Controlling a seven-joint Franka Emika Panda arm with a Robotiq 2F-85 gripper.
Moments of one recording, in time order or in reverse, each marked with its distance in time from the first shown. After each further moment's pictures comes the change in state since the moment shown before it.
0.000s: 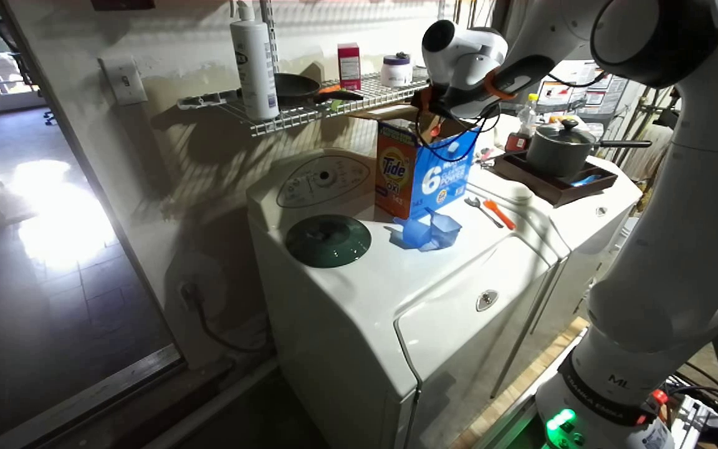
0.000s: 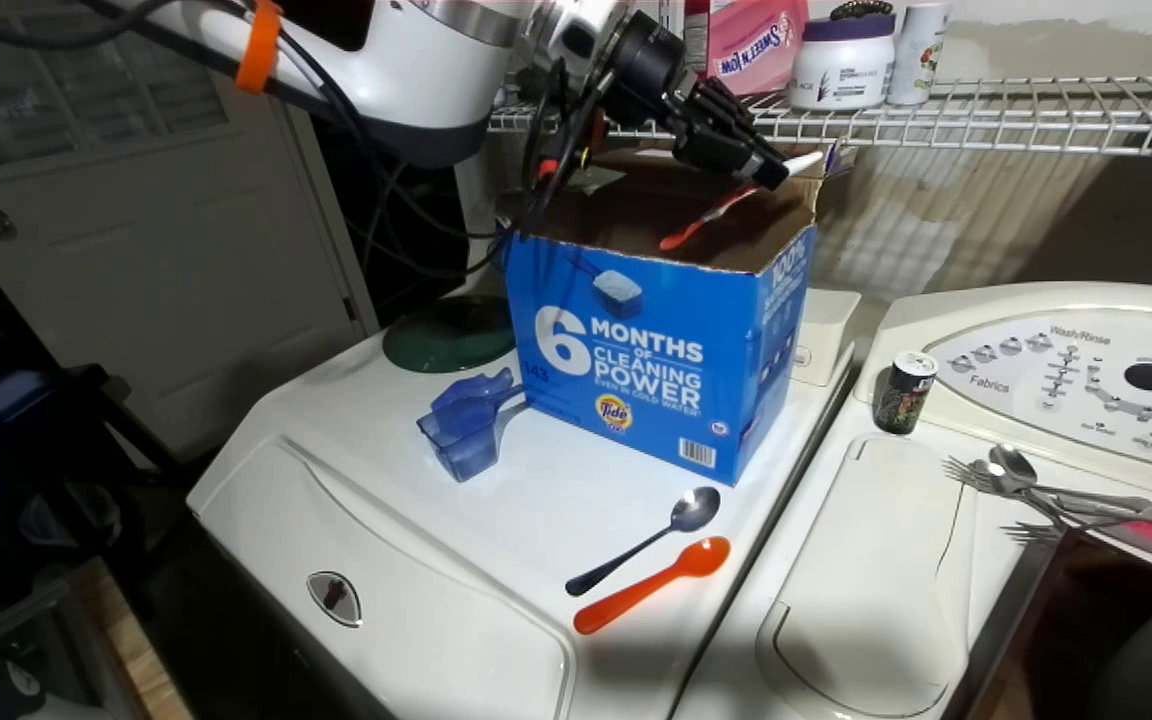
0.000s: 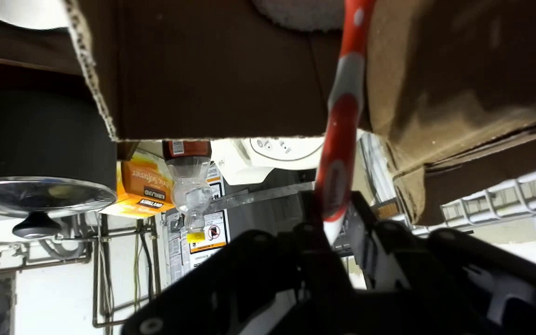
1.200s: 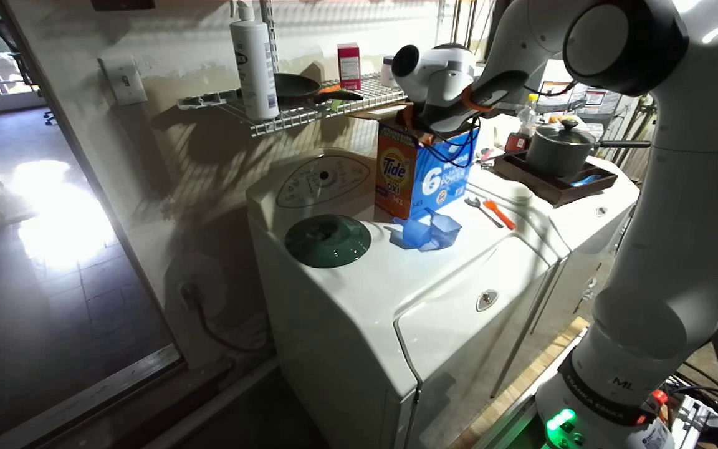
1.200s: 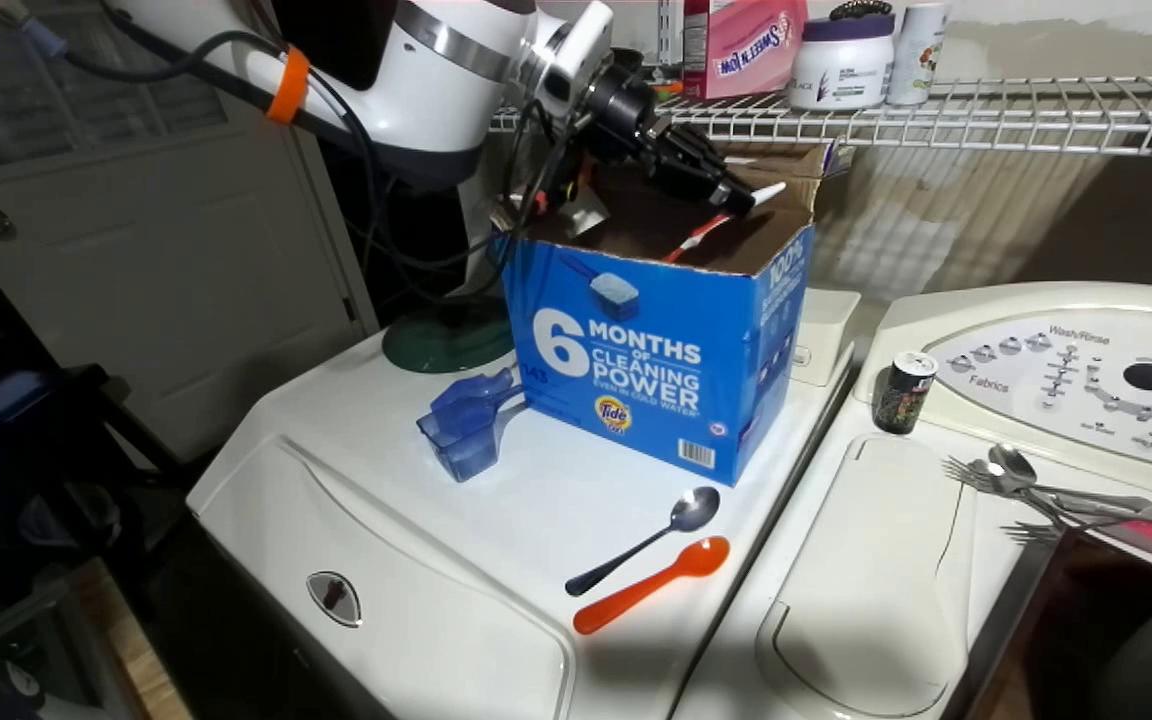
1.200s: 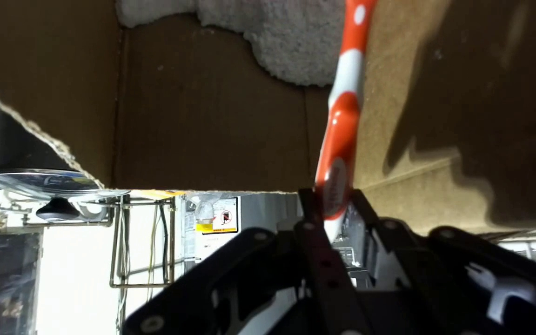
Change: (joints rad) arm 0.100 0.078 -0.001 0.035 -0.078 -0.172 0.070
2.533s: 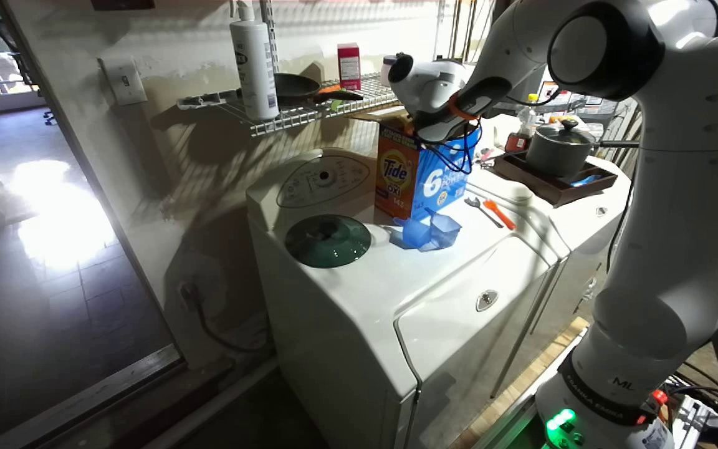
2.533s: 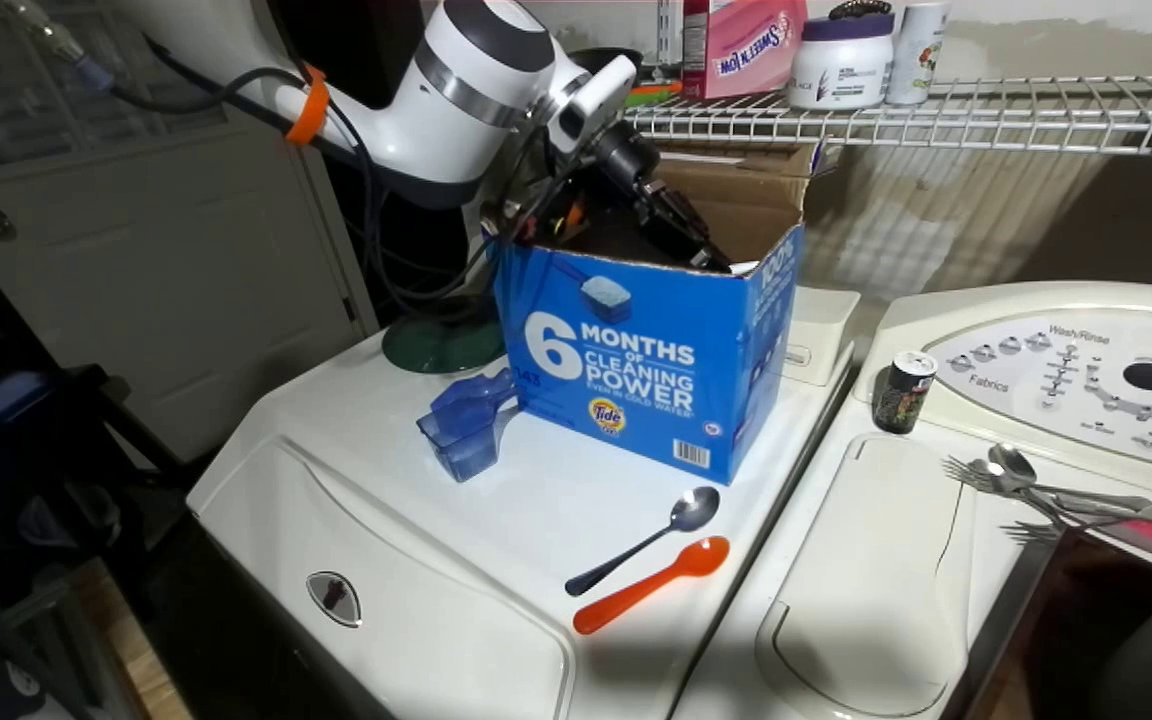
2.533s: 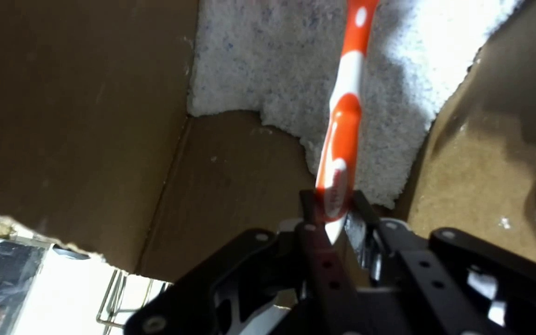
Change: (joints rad) arm 0.001 0.060 0.004 0.006 0.199 -0.078 -0.267
